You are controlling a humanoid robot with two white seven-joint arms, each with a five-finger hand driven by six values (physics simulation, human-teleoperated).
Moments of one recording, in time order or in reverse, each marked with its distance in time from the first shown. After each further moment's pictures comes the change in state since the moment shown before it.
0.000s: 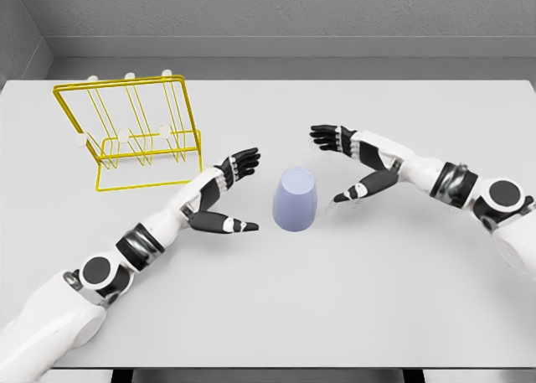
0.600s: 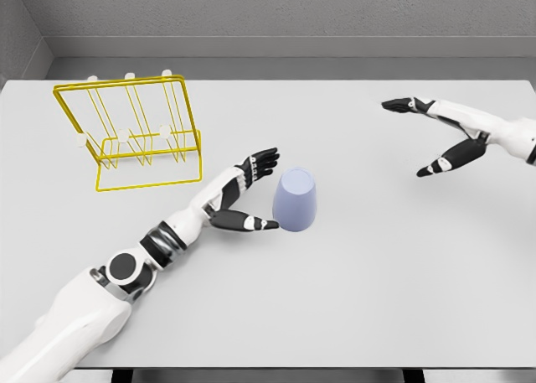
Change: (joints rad) left arm -0.021 -0.094 0.001 0.067 -0.046 0.022 -0.002; right arm -0.080 -0.251 -0.034 -0.004 0.300 -0.209 0.003
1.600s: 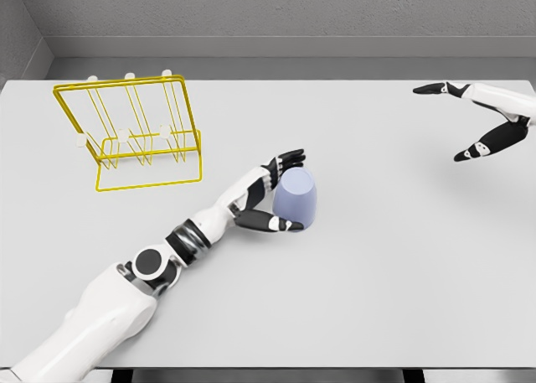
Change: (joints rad) left arm -0.034 -0.096 -0.014 0.065 -0.016 0.001 -0.037; right arm -0.052 -0.070 -0.020 -0.003 0.084 -0.037 0.008
